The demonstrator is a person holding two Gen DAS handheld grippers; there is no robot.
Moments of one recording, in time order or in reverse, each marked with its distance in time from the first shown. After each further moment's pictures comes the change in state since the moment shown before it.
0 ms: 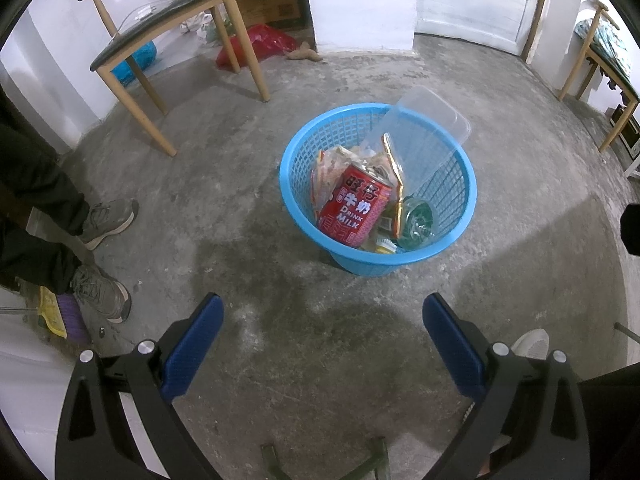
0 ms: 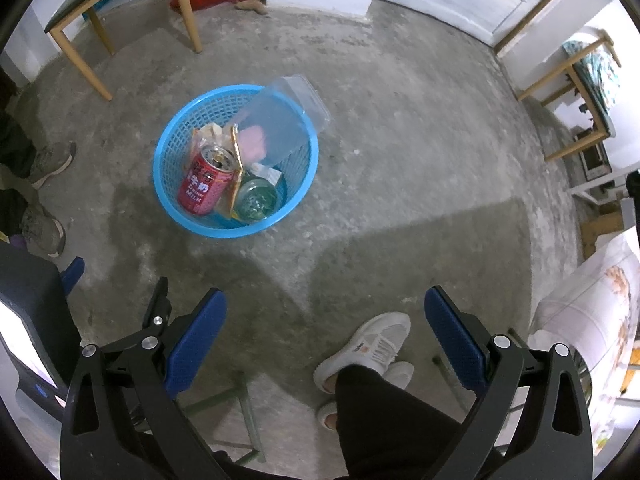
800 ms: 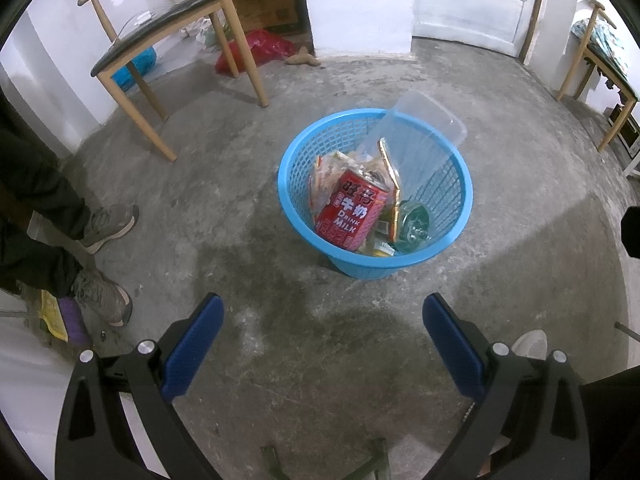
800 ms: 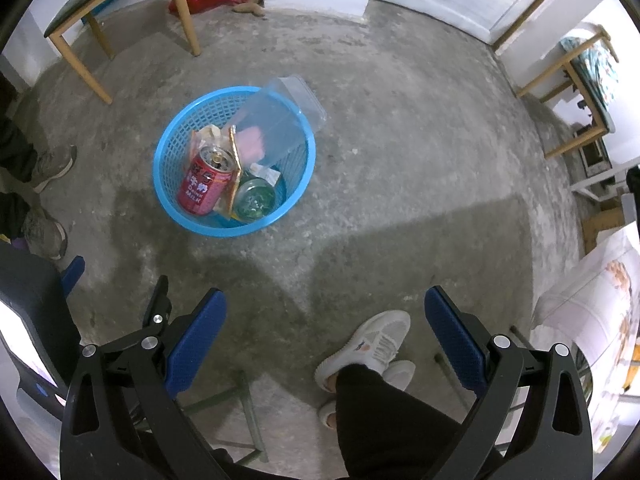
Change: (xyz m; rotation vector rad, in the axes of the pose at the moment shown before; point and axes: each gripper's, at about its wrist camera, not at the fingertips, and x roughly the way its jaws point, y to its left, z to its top) left arm -0.003 0.000 0.005 0.006 -0.013 0.002; right arm -0.001 0.002 -0.004 0.006 -0.004 0.001
